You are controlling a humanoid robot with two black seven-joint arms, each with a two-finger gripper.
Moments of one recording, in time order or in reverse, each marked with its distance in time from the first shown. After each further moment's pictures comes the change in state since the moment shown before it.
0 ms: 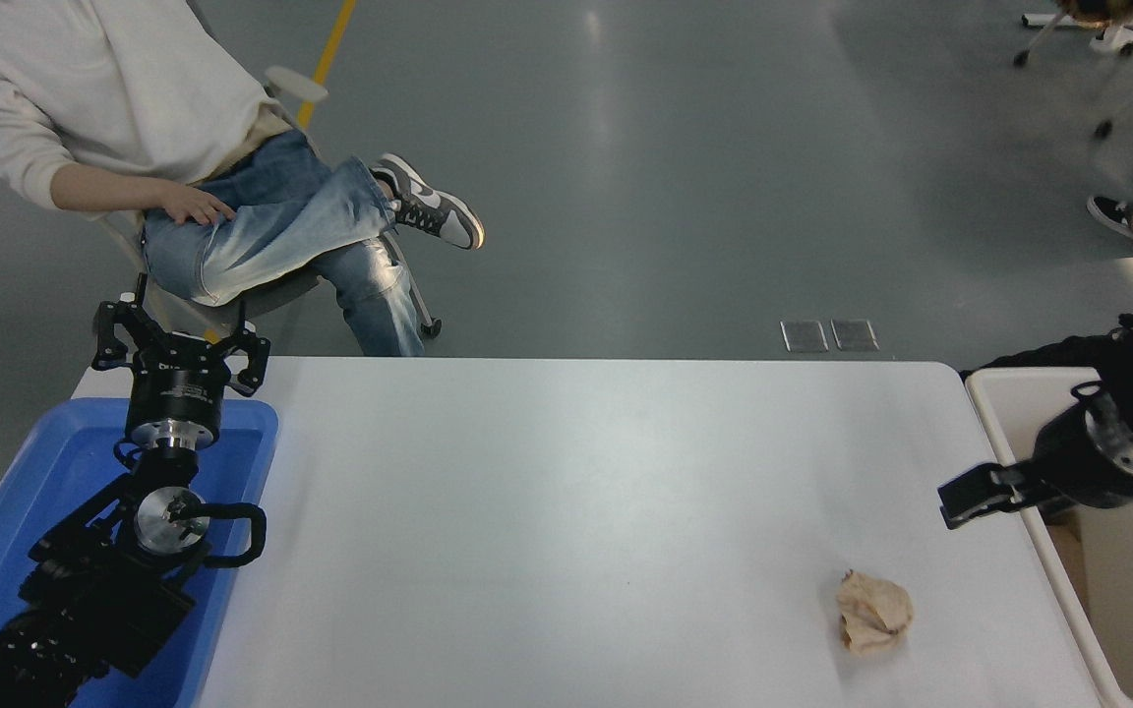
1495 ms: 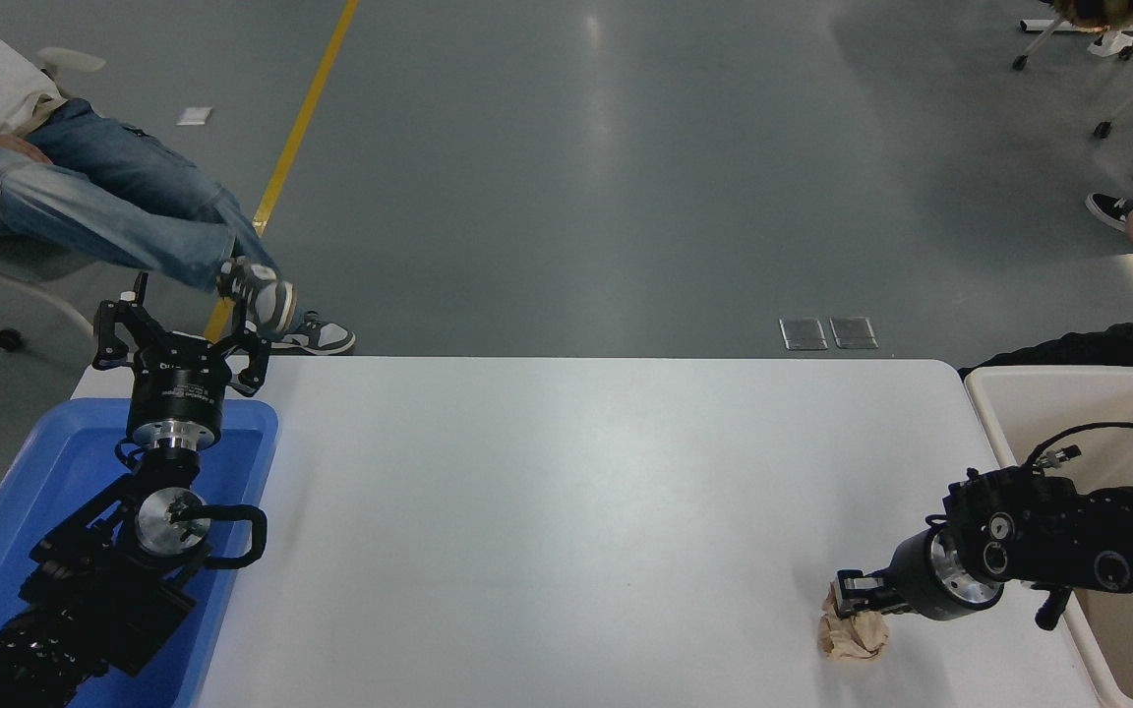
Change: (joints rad) left arm 0.000 0.000 0.001 0.000 0.001 0.001 0.001; right arm -0.396 0.118 0.284 -0.256 -0.026 -0.088 0.006
